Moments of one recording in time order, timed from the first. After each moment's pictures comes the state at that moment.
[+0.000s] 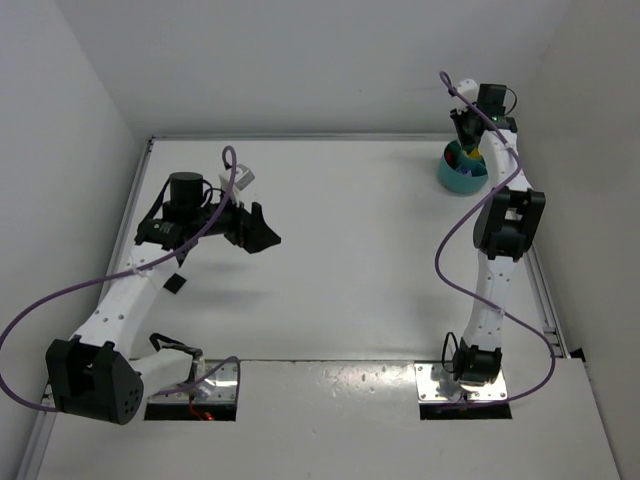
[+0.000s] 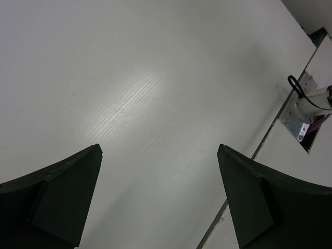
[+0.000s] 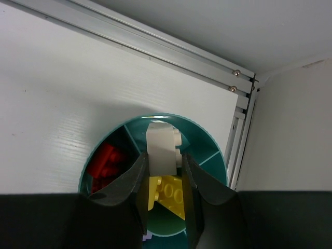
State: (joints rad) left arm -0.16 1.14 0.97 -0.44 0.75 0.04; right arm -0.15 2.40 2.25 -0.52 -0.05 -0.53
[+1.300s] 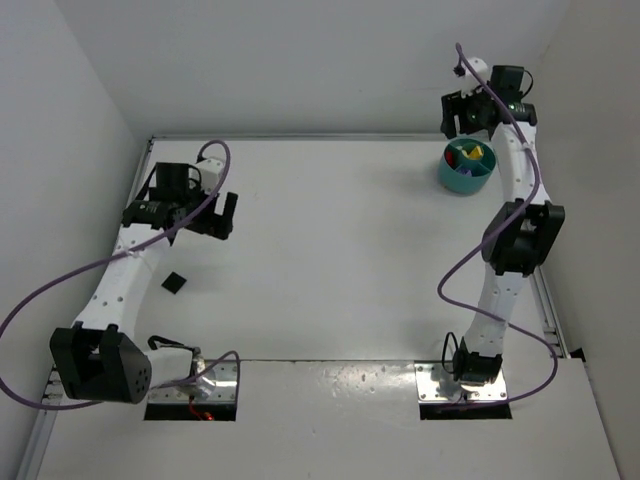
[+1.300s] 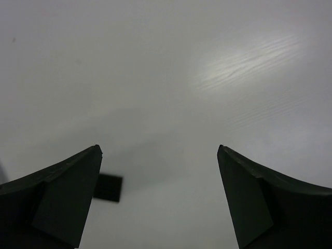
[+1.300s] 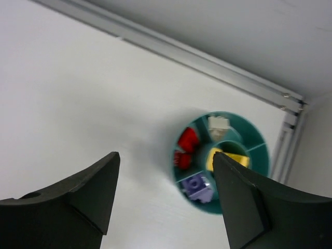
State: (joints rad) left arm -0.07 1.22 1.13 -0.68 0.19 0.20; right arm -0.13 2.16 2.18 -0.64 -0.28 -0.39
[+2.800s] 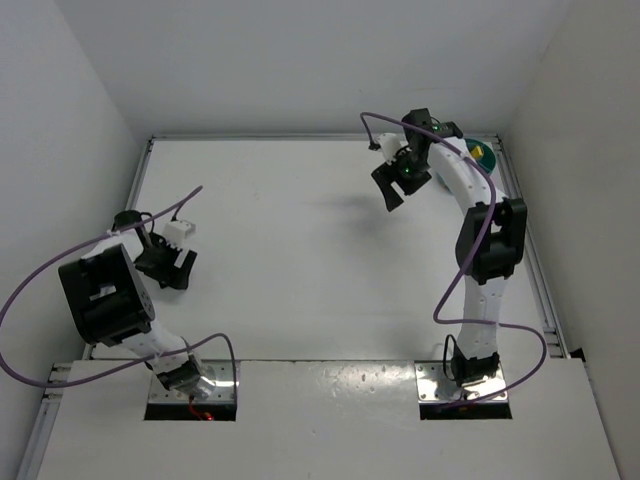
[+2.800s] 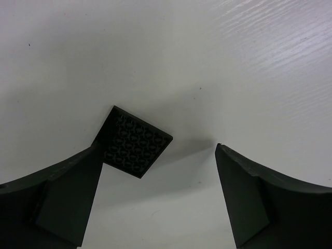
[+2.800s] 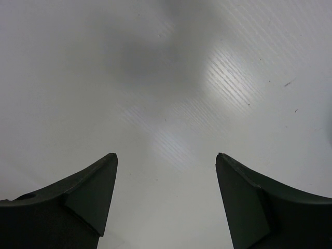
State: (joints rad) left arm 0.46 1.58 0.86 -0.60 0.27 0.85; right arm 0.19 2.09 1.90 -1.07 -0.23 -0.52
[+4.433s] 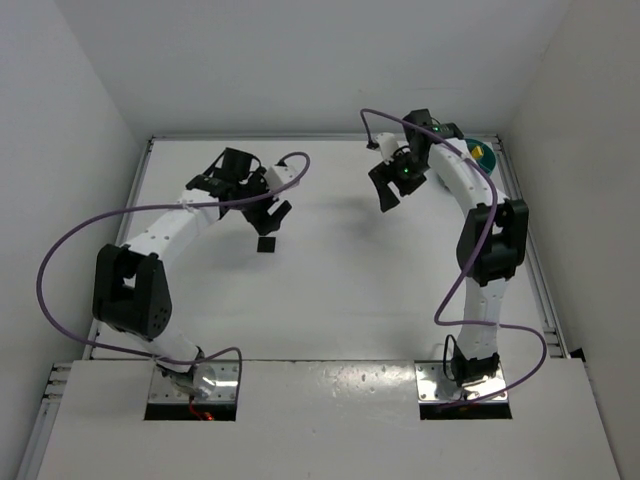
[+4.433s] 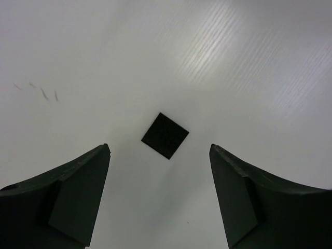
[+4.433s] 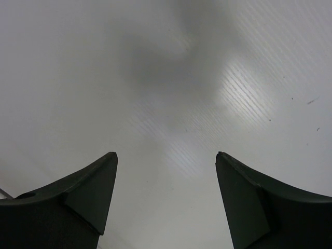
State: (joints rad) left arm -0.29 1.60 1.29 -0.57 0.35 0.60; right arm 0.20 2.07 1.87 -1.06 -0.32 -0.51
